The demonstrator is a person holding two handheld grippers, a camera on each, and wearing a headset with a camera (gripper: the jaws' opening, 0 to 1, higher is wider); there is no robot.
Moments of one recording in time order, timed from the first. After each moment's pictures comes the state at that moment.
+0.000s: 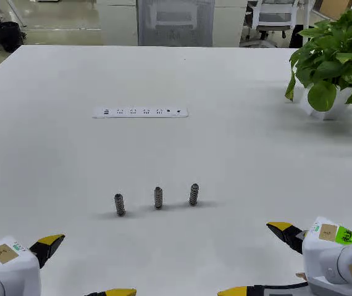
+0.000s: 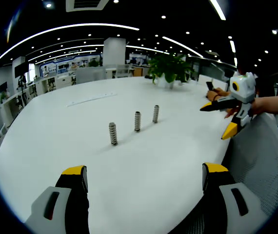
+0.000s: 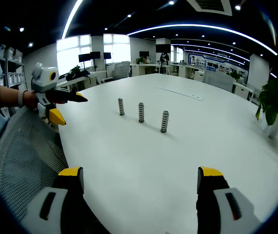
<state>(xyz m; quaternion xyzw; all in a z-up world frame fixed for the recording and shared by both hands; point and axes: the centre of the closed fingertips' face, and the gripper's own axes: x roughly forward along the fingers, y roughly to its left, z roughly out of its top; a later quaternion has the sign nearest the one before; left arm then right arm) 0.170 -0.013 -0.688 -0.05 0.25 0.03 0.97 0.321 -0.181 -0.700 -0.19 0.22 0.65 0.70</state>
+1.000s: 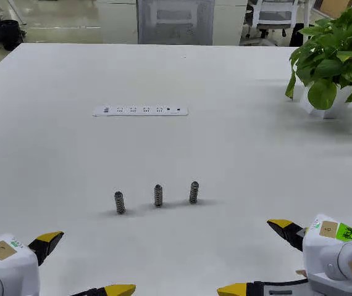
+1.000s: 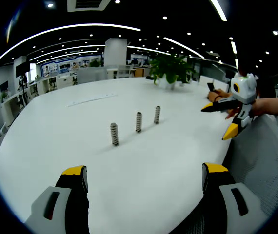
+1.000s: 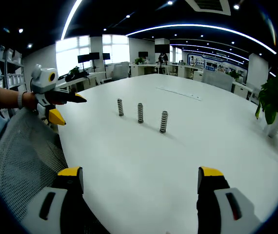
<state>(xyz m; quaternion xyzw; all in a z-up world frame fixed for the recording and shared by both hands) 0.168 -0.011 -0.687 -0.05 0.25 0.04 0.97 0.321 -0.182 -0.699 -0.19 0.22 0.65 0.71</state>
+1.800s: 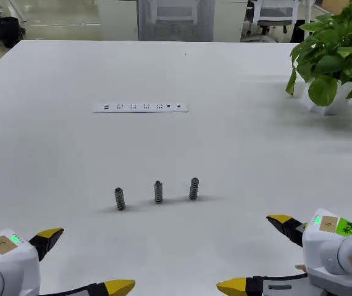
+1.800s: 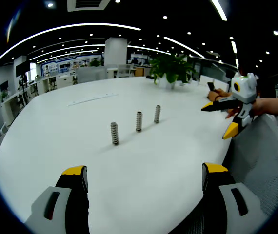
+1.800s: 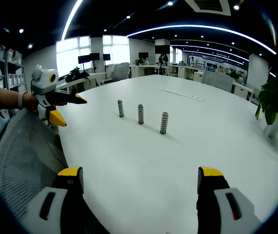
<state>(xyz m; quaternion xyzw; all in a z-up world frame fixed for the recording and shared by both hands) 0.169 -0.011 -0.688 -0.06 0.25 0.04 0.96 0.322 -0.181 -0.697 -0.18 0.21 0.65 0.71</state>
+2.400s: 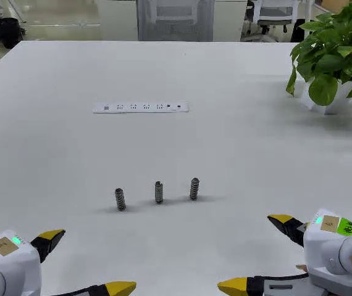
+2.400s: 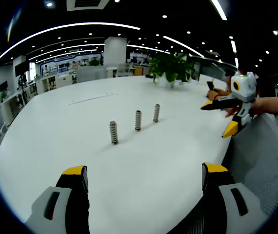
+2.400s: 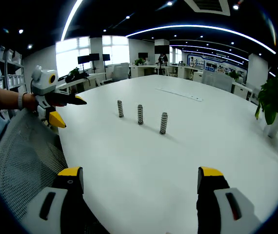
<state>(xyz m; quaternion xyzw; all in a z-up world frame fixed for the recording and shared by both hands) 0.169 -0.013 -0.689 -0.05 0.26 0.03 0.96 0.322 -0.181 -0.696 -0.18 0.21 0.65 0.71</state>
